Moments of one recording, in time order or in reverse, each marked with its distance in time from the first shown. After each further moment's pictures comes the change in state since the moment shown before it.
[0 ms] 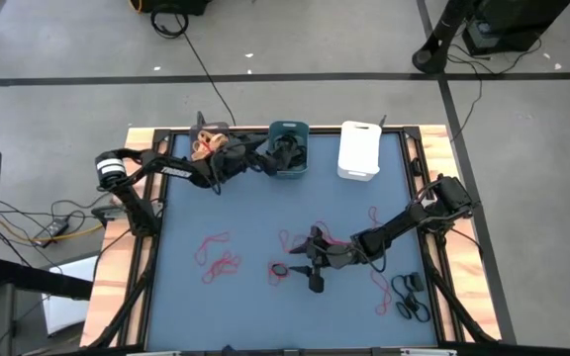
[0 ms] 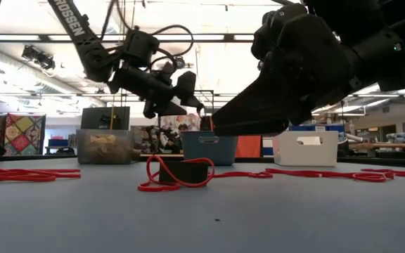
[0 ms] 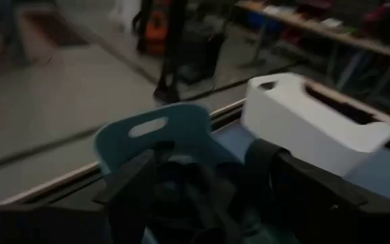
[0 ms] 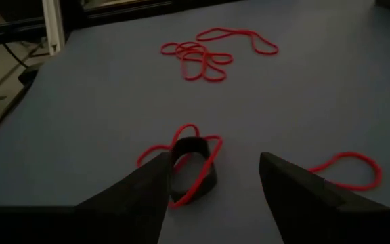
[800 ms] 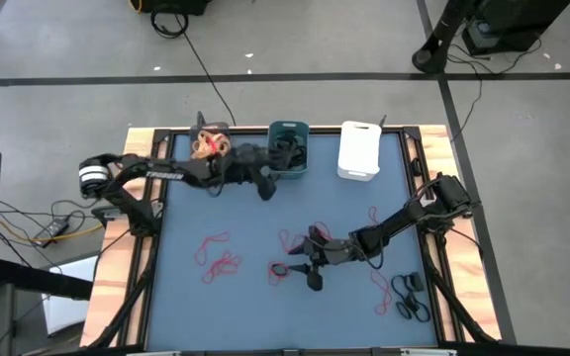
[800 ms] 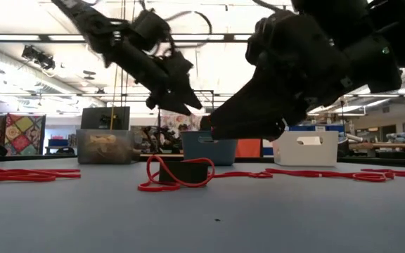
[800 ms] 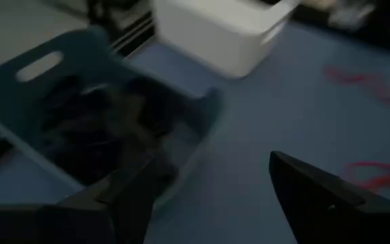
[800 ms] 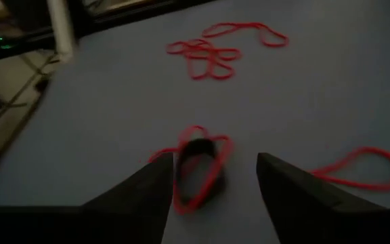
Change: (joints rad) left arm -0.131 -0.149 0.091 -0.535 0.186 0.108; right arm -0.034 0.002 0.011 -0.007 -0.076 0.059
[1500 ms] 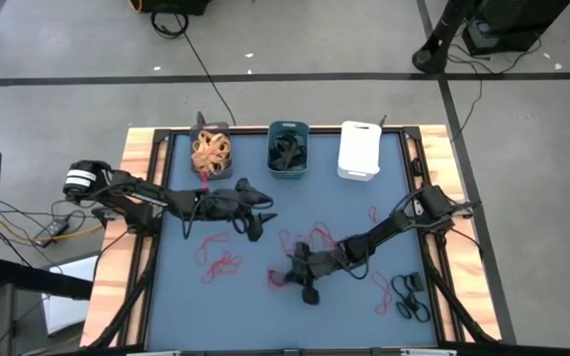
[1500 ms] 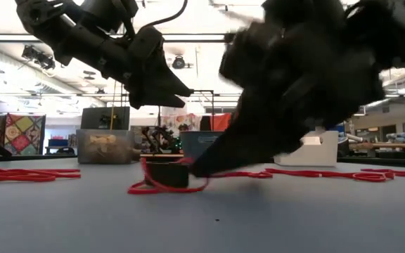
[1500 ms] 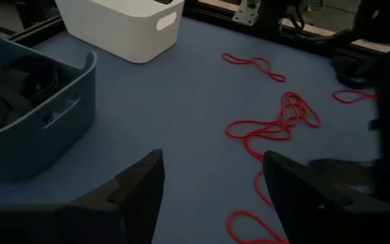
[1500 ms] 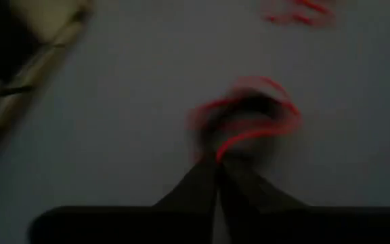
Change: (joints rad) left arm -0.332 -0.102 -0.239 0.247 -0.127 -0.117; right arm 0.025 0.140 0.167 -0.132 -0.183 -0.061
